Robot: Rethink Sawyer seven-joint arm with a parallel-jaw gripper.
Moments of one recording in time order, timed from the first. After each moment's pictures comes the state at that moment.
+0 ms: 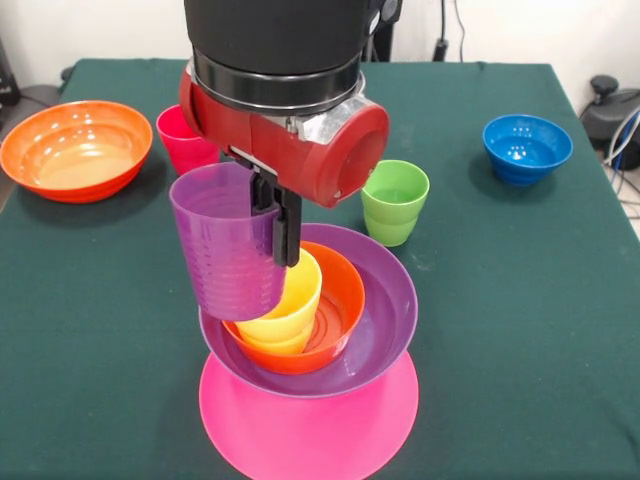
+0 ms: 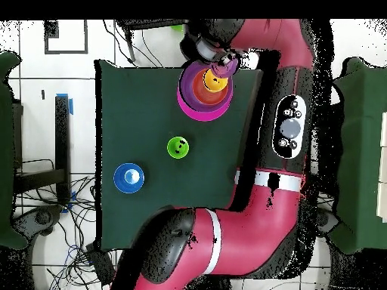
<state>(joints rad) -0.30 -0.26 0.33 0.41 -0.35 1.37 2.32</state>
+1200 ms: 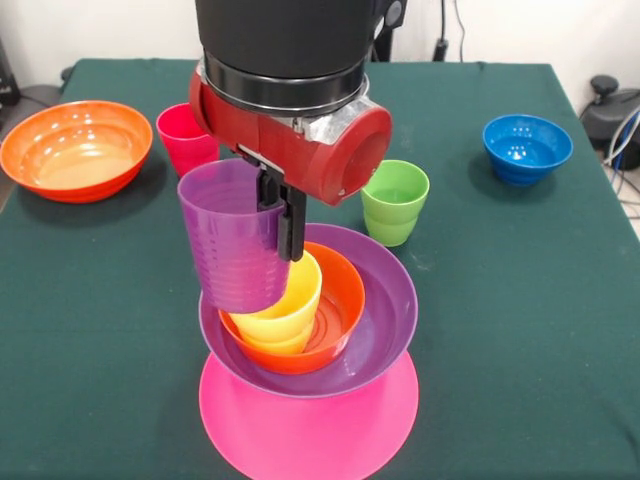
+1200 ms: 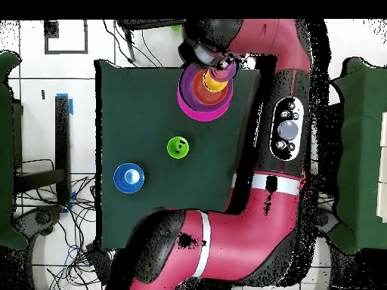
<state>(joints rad) -0.28 -0.26 0.21 0.46 -0.24 1.32 2.32</state>
